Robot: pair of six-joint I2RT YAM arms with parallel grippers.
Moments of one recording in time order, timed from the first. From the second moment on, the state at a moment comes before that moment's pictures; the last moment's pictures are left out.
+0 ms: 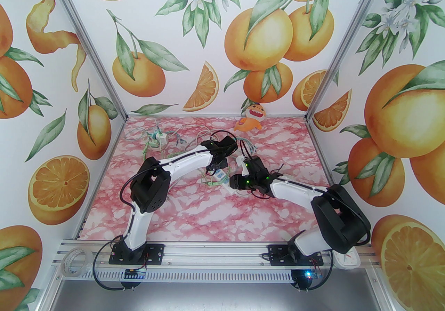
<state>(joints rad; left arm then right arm) -0.80 2.10 1.69 -0.87 -0.34 -0.95 0.52 1.50 0.71 -0.12 -0.29 0.45</state>
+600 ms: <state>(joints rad) -0.77 2.10 1.69 -0.86 -0.33 -0.88 0.51 1.60 0.78 0.04 -0.46 0.62</state>
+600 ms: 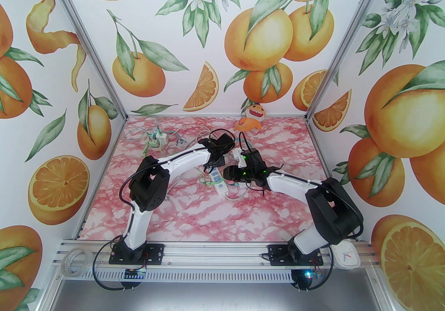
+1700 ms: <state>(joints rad) -0.76 2.09 1.70 -0.85 -0.30 -0.87 0.52 1.88 0.95 0.11 -0.52 1.01</state>
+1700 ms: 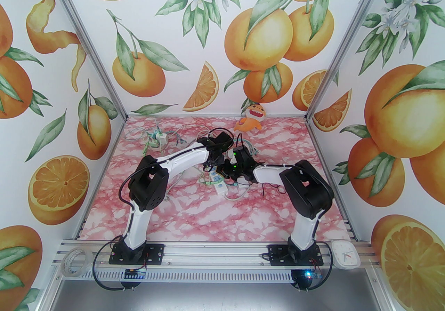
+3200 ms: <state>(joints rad) -0.76 1.74 1.53 -0.84 -0.37 -0.89 0.51 1.91 1.10 -0.09 -0.49 0.92</state>
